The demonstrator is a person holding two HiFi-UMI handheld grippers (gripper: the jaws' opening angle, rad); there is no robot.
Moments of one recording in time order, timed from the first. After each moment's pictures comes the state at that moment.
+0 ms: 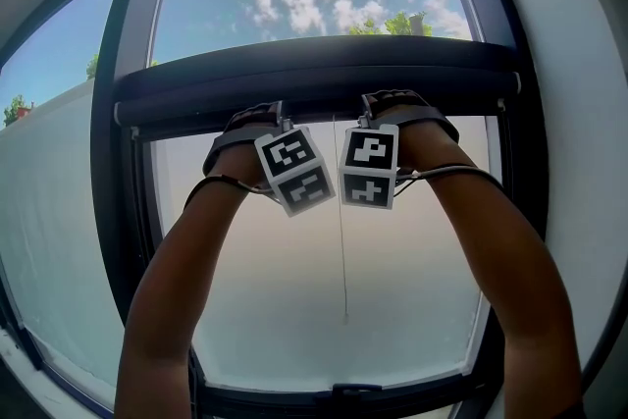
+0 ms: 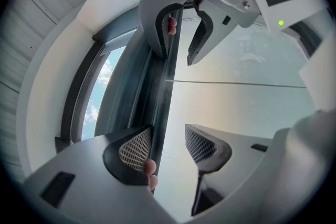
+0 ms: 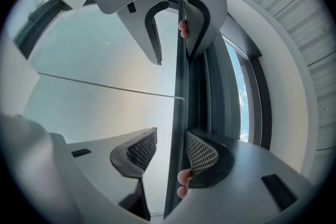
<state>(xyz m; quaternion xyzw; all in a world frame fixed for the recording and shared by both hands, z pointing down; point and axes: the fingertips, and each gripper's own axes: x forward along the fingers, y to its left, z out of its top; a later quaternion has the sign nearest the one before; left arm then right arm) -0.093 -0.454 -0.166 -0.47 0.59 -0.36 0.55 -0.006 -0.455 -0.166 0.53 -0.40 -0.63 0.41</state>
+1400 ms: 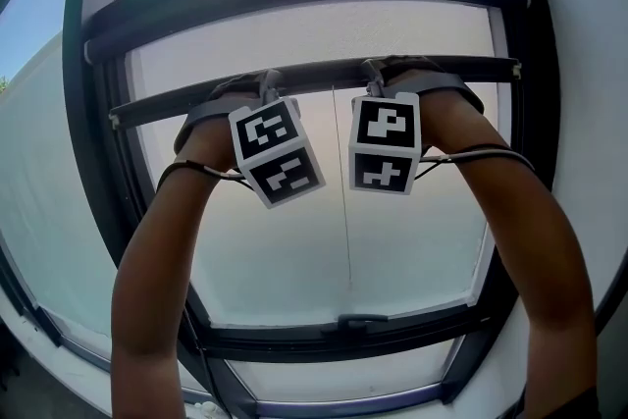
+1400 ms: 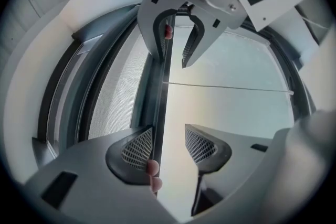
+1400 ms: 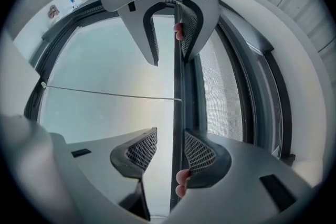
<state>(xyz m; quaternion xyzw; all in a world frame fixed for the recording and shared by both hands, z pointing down) -0.088 -0.450 -0.052 -0.53 0.52 -0.42 0.52 -0.002 -0.450 -0.056 0.48 -0.47 -0.59 0.44</state>
